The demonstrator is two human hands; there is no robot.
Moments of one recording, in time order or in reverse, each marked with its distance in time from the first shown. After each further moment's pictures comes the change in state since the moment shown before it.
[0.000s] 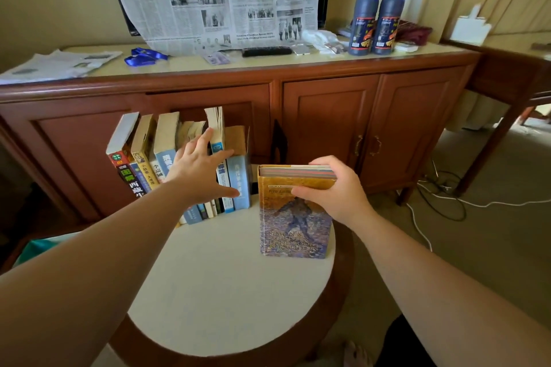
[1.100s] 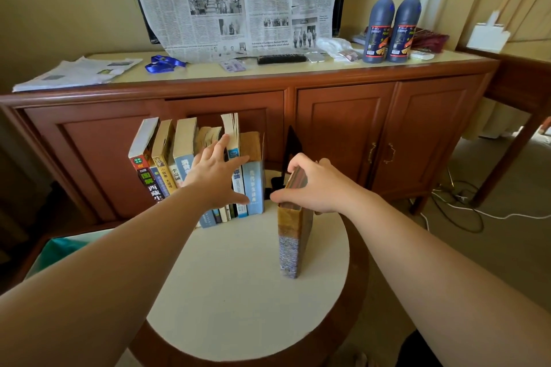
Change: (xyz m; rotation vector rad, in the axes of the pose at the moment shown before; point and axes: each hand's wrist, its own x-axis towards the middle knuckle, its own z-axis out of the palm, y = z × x) left_hand 0.000 -0.001 0.002 0.029 -0.005 0.009; right_hand 0.022 -0.090 0.023 -0.514 -0.456 0.200
